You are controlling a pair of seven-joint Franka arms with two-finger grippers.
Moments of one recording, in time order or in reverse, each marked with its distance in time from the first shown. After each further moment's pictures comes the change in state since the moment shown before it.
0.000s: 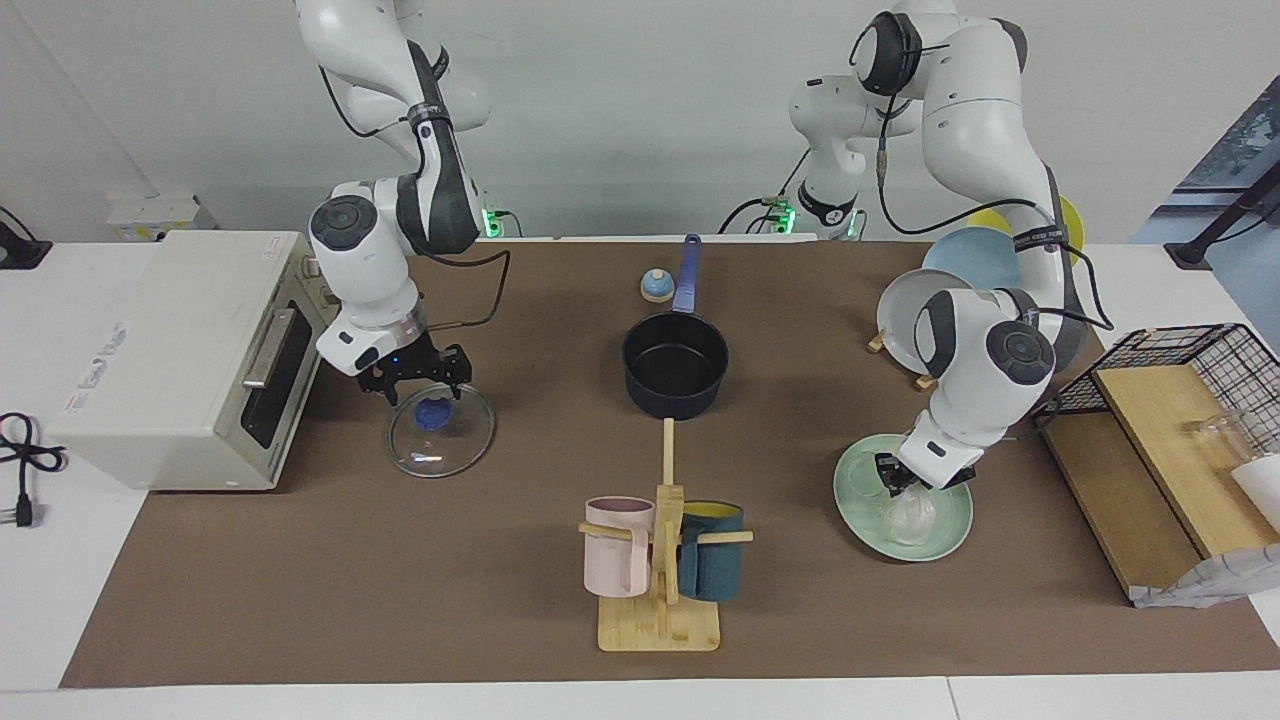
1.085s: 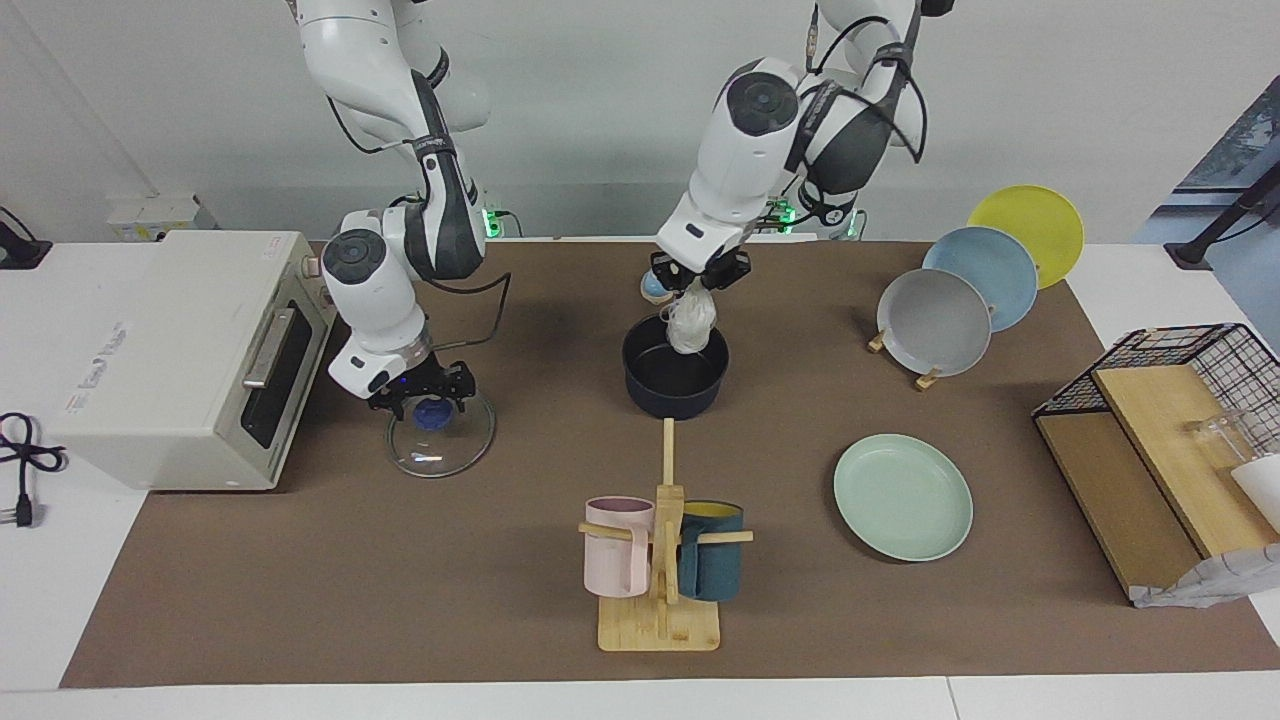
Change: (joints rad) left arm -0.469 -0.400 -0.081 -0.253 -0.195 -0.208 -0.639; right arm -0.004 0.077 0.000 -0.003 0.000 0.057 -0.054
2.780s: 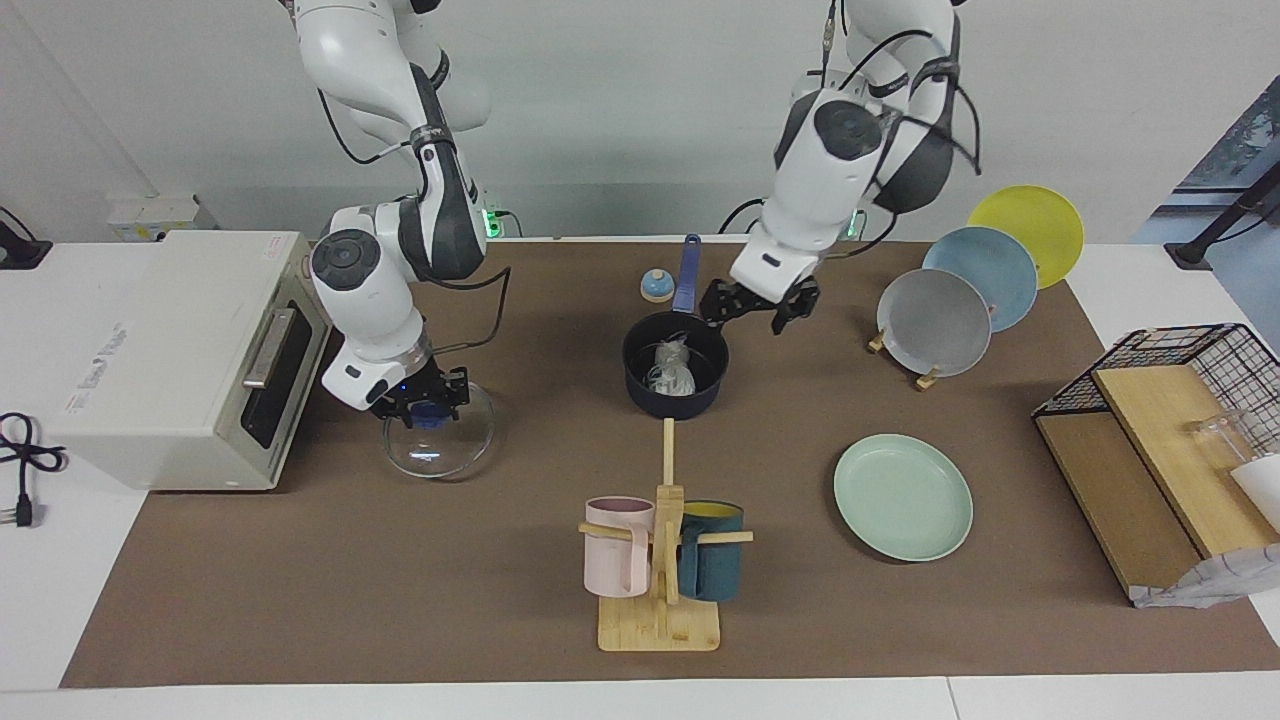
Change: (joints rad) left arm 0.202 -0.100 0.068 0.007 0.041 -0.027 0.196; right arm 0.031 0.055 0.008 0.251 0.004 -0.247 -0.030
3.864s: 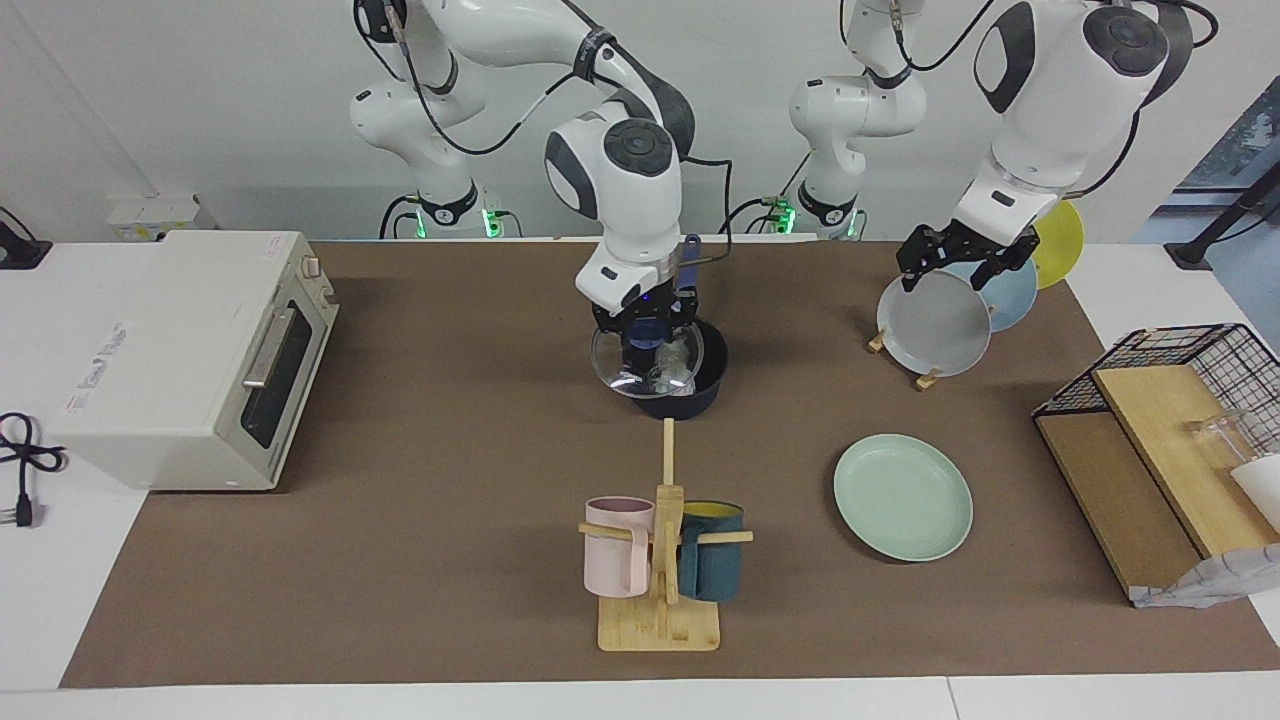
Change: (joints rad) left arm 0.271 -0.082 0.007 0.078 0.102 -0.255 0.363; right arm 0.505 0.109 0.015 0.315 0.071 -0.197 0.668
